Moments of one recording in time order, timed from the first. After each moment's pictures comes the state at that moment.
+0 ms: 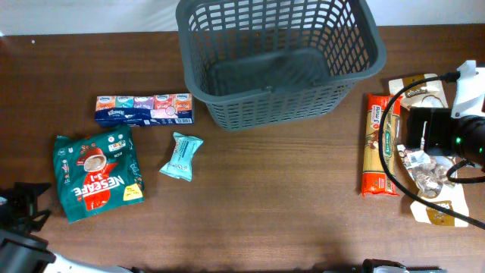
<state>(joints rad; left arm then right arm) 1.17 2.01 1.30 -0.89 0.62 -0.11 -0.12 1.30 1.95 -1.57 0.09 -0.07</state>
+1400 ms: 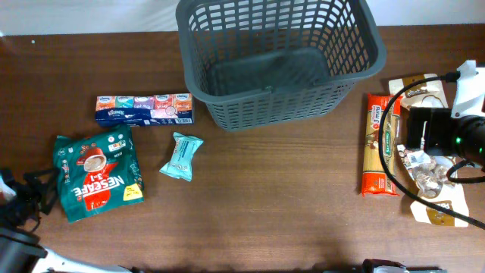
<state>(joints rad) 1.17 2.10 1.29 -0.93 1.03 0.37 -0.12 1.30 1.95 -1.57 0.09 -0.07</state>
